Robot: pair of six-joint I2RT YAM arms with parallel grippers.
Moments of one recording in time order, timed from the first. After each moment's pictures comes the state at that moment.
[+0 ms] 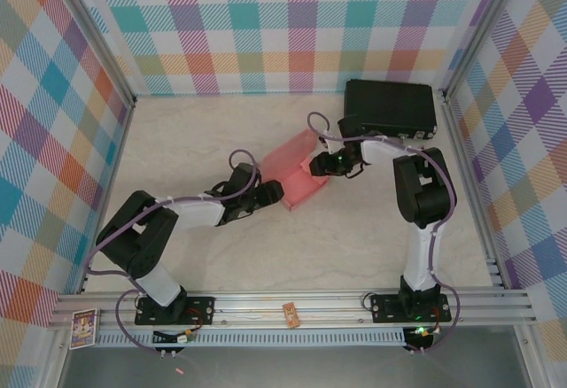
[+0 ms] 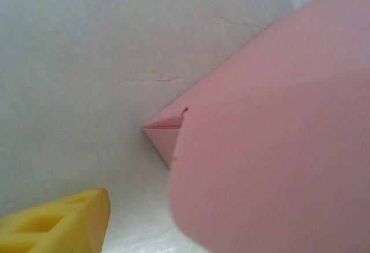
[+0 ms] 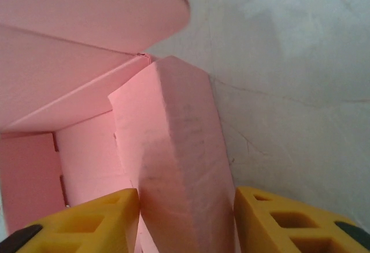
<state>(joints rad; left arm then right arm) -0.60 1.64 0.74 0.15 0.08 -0.83 0.33 2.03 1.36 -0.48 -0.55 0.11</state>
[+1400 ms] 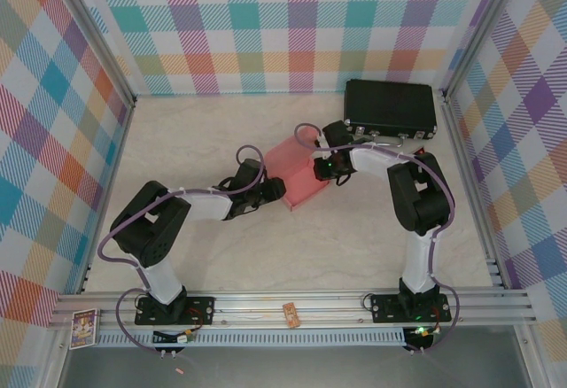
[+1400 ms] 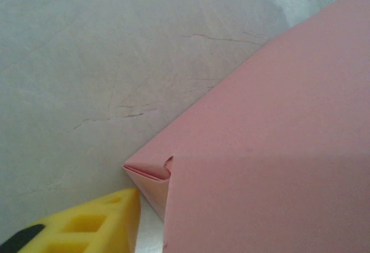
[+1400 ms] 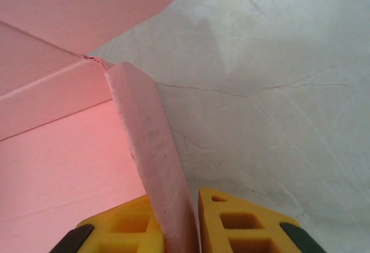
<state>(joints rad) -0.60 1.75 0.80 0.21 0.09 -0.80 0.45 1.99 1.31 -0.44 -0.13 0.16</state>
